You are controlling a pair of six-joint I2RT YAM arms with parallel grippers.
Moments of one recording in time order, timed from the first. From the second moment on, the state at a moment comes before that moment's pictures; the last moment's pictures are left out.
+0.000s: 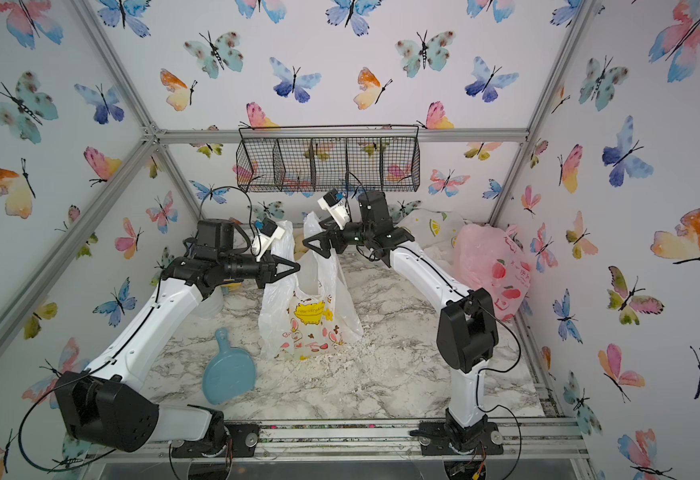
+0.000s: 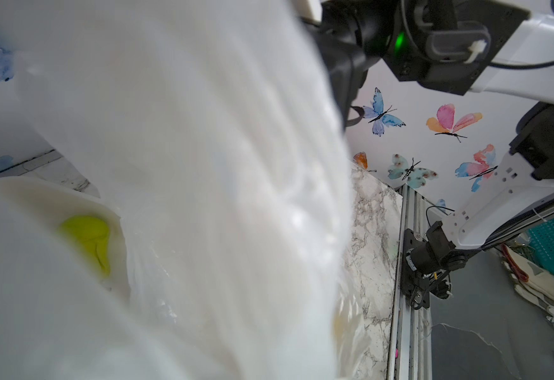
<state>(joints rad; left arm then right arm) -0.25 1.38 1.32 -0.61 0.92 0.19 0.56 1.96 1.82 -0.21 -0.78 -0.01</state>
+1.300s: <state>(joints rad) -0.17 1.32 1.22 -0.39 0.89 -0.03 0.53 1.53 1.39 -0.13 -0.59 0.03</state>
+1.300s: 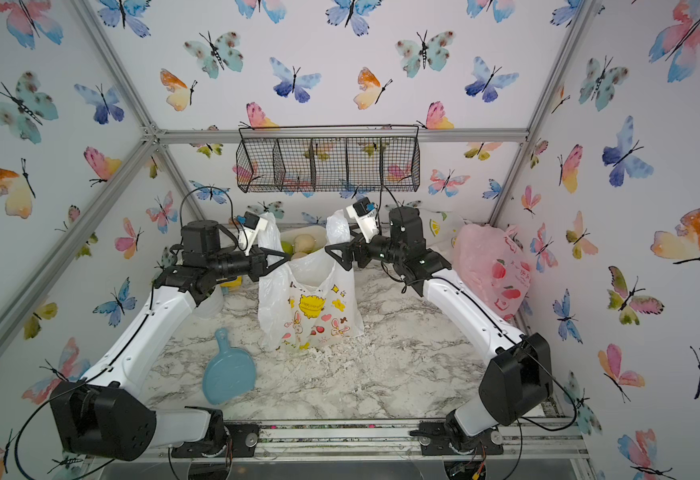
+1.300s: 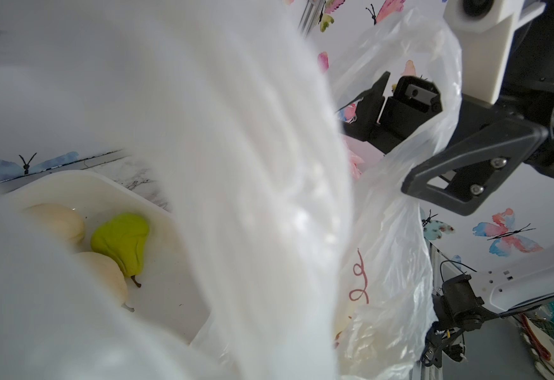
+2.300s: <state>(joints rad) -0.20 1.33 1.20 -0.39 0.92 -0.01 0.49 1.93 1.54 0.02 -0.97 0.09</state>
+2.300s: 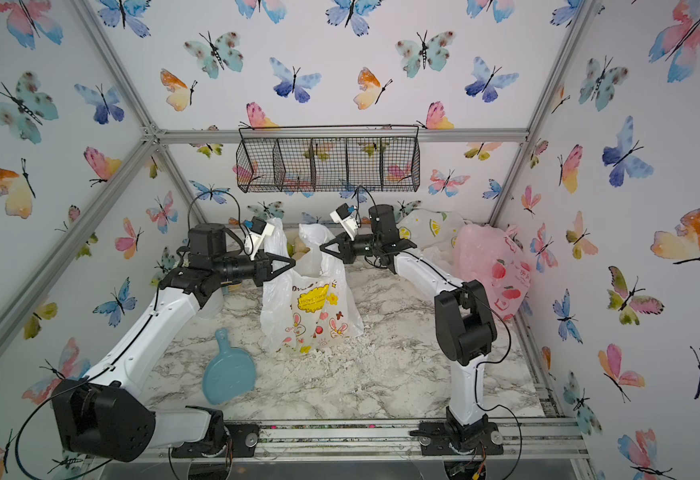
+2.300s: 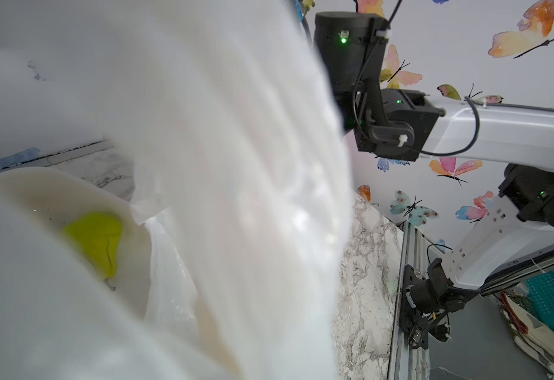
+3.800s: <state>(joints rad) -0.21 1.39 1.39 -0.76 1.04 0.44 0.77 1.67 1.53 -0.39 -0.54 -0.30</state>
